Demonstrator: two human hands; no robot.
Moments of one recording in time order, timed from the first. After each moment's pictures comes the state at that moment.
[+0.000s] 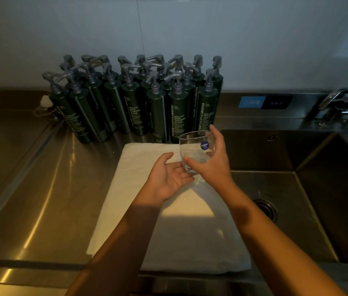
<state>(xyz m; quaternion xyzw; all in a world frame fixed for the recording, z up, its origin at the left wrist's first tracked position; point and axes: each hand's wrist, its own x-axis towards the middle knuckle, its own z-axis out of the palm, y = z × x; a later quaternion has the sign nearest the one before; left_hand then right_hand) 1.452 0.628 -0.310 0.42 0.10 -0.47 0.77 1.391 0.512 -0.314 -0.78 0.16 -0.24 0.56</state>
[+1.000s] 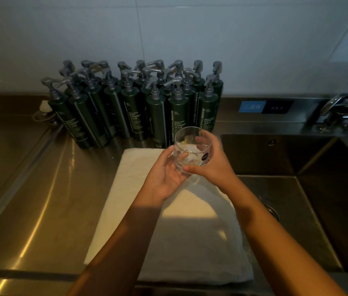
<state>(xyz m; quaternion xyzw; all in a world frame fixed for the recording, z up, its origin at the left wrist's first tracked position) 1.463 0.622 -0.303 0.36 0.08 -0.43 0.83 1.396 0.502 -0.295 -0.77 0.13 -0.15 0.60</state>
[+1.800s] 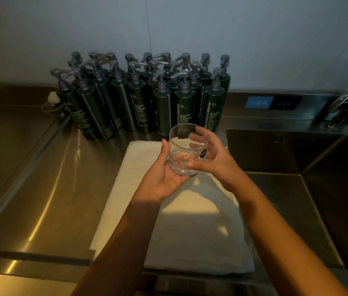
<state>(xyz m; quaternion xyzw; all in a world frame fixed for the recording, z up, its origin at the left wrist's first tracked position) 1.451 0.646 -0.301 0.31 0.02 -0.48 0.82 1.385 0.510 -0.284 -0.72 0.06 -0.07 0.69</state>
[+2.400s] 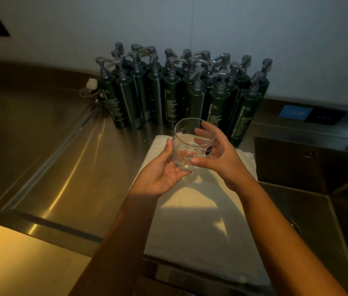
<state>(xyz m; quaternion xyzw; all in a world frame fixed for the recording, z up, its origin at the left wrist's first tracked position) 1.462 0.700 -0.290 0.33 0.08 -0.40 0.85 1.413 0.549 -0.277 -0.72 0.00 -0.06 0.69</state>
